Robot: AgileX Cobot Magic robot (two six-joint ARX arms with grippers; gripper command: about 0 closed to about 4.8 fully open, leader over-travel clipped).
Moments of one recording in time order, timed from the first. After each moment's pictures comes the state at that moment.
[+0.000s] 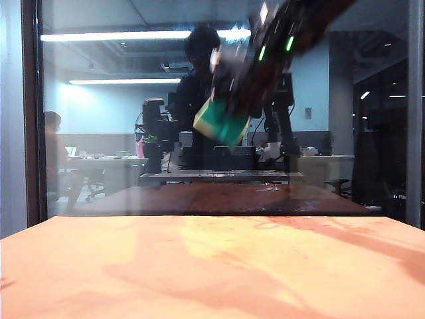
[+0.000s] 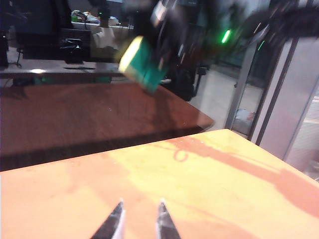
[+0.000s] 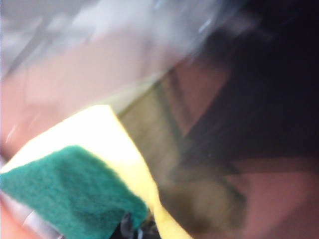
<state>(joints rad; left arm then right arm) 0.01 0.00 0.16 -0.10 0.58 -0.11 0.39 2.26 2.12 -0.18 -0.05 -0.26</state>
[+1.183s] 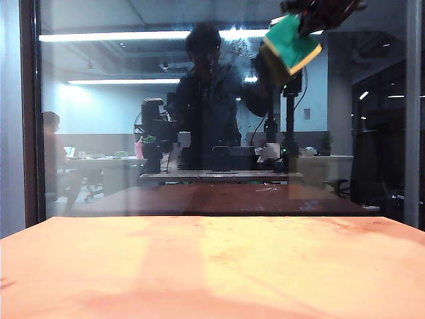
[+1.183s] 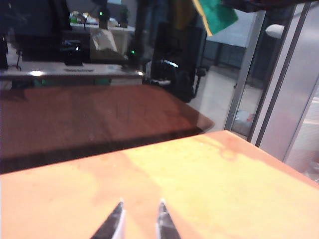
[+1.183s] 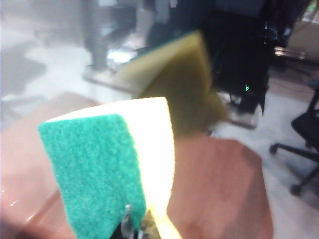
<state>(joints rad) 0.01 0.00 0.16 -0.09 0.58 -0.11 0.20 1.78 1.73 -0.08 -0.10 -0.15</state>
